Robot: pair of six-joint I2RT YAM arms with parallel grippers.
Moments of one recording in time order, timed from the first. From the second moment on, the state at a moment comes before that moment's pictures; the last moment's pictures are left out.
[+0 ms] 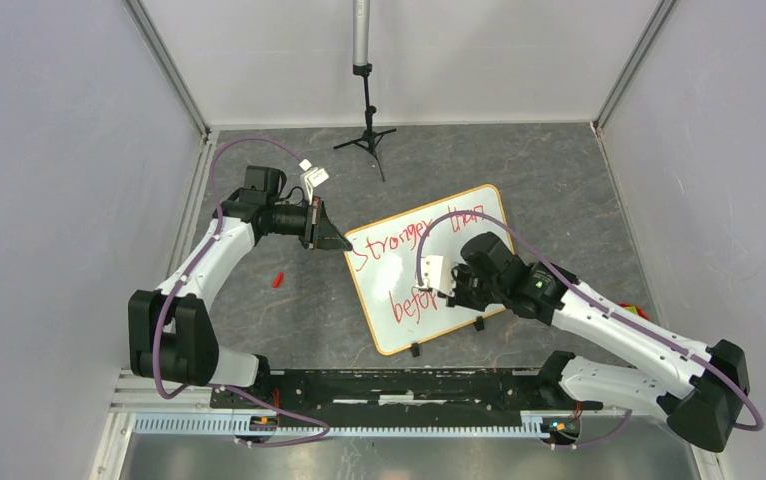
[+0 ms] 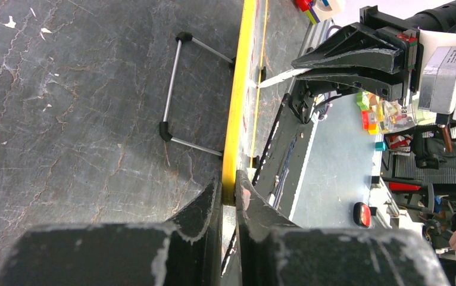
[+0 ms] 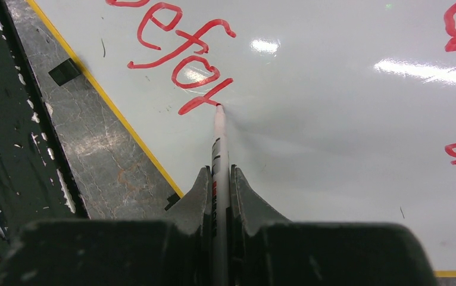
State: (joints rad) left arm -0.15 1.40 1.02 -0.58 1.10 0.08; right arm 0.85 1.03 0.82 -0.67 -0.10 -0.58
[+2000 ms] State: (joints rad) left arm -0.15 1.40 1.02 -0.58 1.10 0.08; right arm 0.84 1.00 0.83 -0.72 0.01 -0.62
